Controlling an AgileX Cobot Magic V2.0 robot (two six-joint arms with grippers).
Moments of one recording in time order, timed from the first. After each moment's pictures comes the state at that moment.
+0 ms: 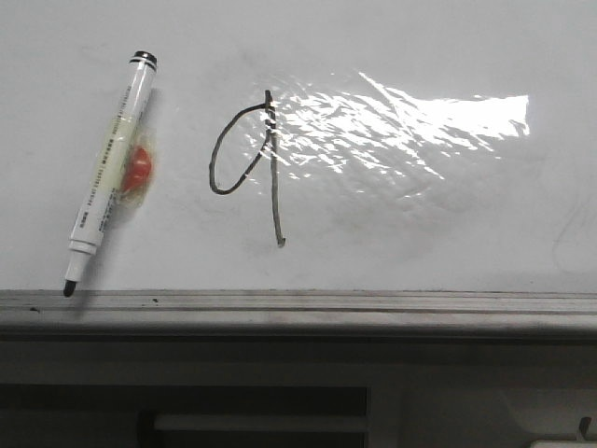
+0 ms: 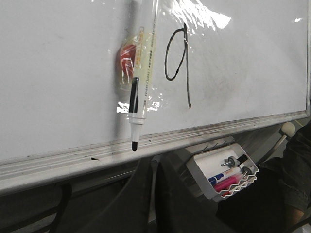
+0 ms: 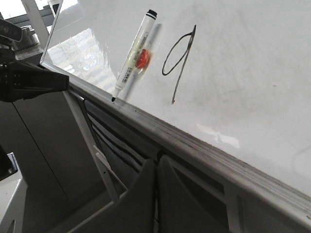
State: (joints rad) left arm -0.86 0.40 -0.02 -0.21 -0.10 -0.27; right arm 0.84 0.22 0.01 0.25 -0.07 -0.07
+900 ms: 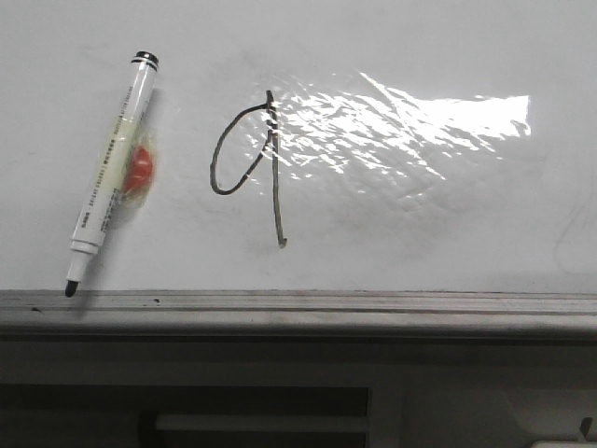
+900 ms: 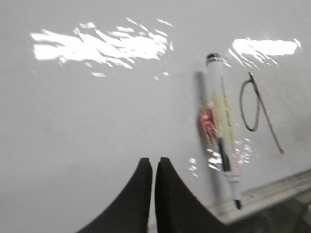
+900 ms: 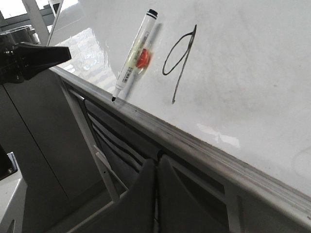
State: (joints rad) left arm -0.53 0.27 0.00 -0.10 -0.15 0.03; right arm 0.84 0.22 0.01 0.25 -0.07 -0.07
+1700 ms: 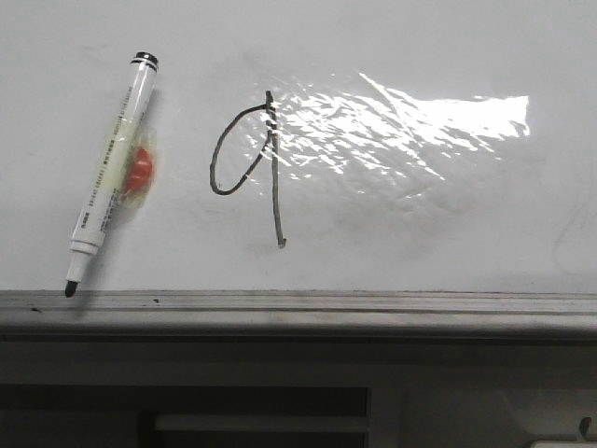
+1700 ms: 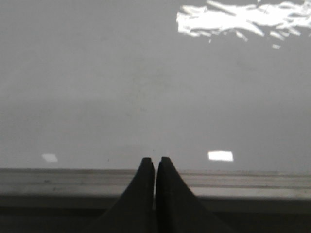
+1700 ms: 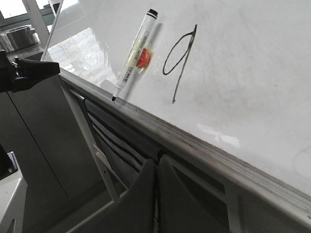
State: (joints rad) left arm -0.05 0.00 0.00 0.07 0.33 -0.05; right arm 0.84 0.22 0.01 0.25 -0.07 -0.07
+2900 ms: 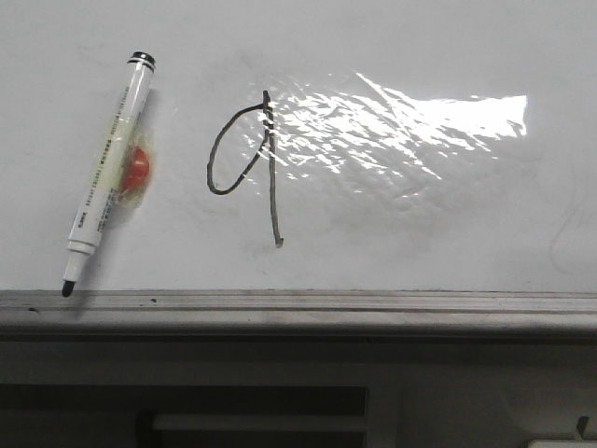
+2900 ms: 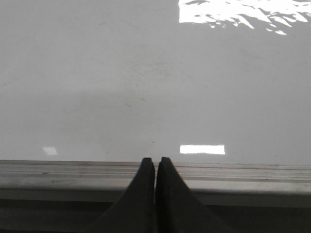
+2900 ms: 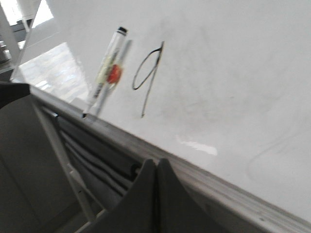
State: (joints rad) left arm -0.05 0.00 0.00 0.07 0.34 -0.06; right arm 0.70 0.19 0.01 0.25 -0.07 -0.07
